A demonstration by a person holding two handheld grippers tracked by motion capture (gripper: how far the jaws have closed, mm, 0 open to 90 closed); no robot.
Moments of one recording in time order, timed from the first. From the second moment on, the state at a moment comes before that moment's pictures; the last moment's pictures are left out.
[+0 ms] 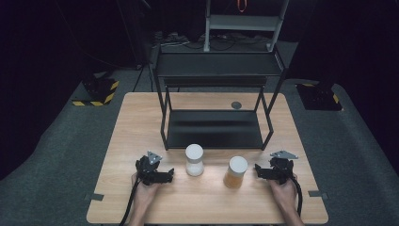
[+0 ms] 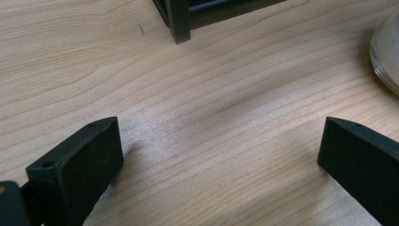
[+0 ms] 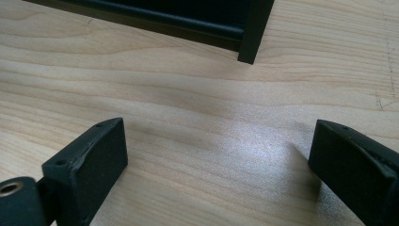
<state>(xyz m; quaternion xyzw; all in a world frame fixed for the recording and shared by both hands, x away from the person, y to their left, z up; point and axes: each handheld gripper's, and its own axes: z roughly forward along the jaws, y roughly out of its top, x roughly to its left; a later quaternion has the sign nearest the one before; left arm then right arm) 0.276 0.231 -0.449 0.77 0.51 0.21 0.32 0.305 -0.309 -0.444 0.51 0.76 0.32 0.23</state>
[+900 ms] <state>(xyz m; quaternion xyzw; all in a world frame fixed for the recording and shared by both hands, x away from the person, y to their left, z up) 0.264 0.230 -0.431 0.82 0.40 0.16 0.39 0.304 -0.309 -0.444 0.51 0.76 0.32 0.23</state>
